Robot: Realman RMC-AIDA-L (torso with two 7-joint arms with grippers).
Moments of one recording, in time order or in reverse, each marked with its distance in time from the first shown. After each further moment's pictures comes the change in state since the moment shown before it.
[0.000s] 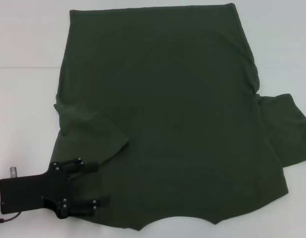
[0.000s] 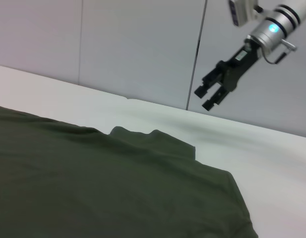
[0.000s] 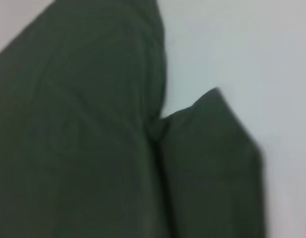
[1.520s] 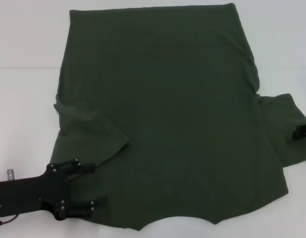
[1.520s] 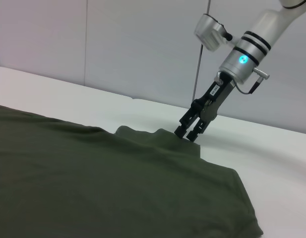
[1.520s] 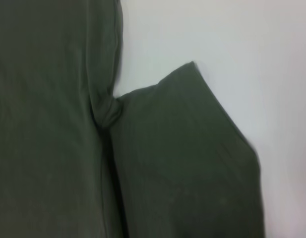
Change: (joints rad) left arm 0.016 -0.003 -0.008 -0.001 -0.004 -0.007 0.028; right arm 0.135 0.018 -0.115 0.373 -0.169 0.387 0.016
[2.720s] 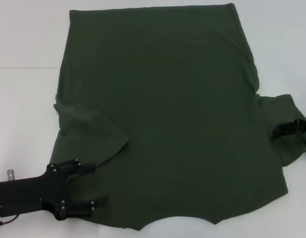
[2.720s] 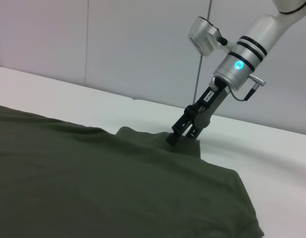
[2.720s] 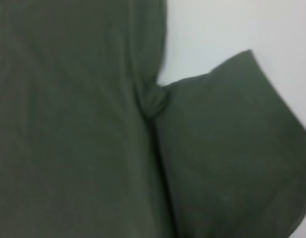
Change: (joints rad) left arm 0.001 -0.002 0.000 -0.002 -0.003 -0.004 0.000; right arm 0.031 0.038 -0.002 0.033 0.024 0.035 -0.028
